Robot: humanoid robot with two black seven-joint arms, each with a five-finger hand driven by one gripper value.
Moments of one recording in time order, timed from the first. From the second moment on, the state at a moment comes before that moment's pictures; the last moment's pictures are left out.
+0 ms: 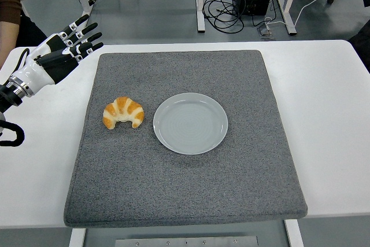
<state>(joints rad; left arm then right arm) -0.78 0.54 -0.64 -0.89 0.06 -0.50 -0.22 -0.08 0.00 0.10 0.13 -0.15 -0.06 0.32</state>
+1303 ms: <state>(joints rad) -0.78 0.51 -0.63 -0.88 0.06 -0.46 -0.23 -0.08 0.00 0.09 0.13 -0.15 -0.06 0.32</state>
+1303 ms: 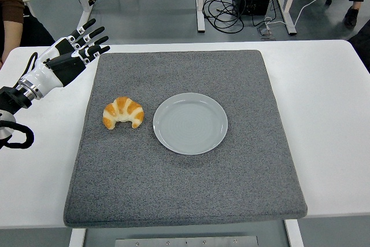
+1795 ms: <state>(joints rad) -0.78 0.49 -0.63 -0.86 0.11 -0.45 -0.23 -0.07 0.00 0.09 0.13 -0.15 -0.06 0.32</state>
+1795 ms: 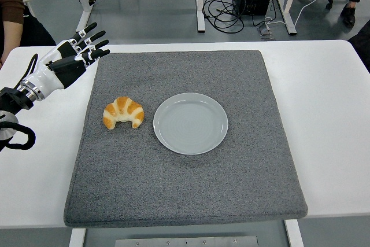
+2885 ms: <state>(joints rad) -0.94 0.74 -0.63 -1.28 1.30 -0.33 -0.25 -0.08 0.00 0.09 0.13 -0.15 -0.06 0.32</state>
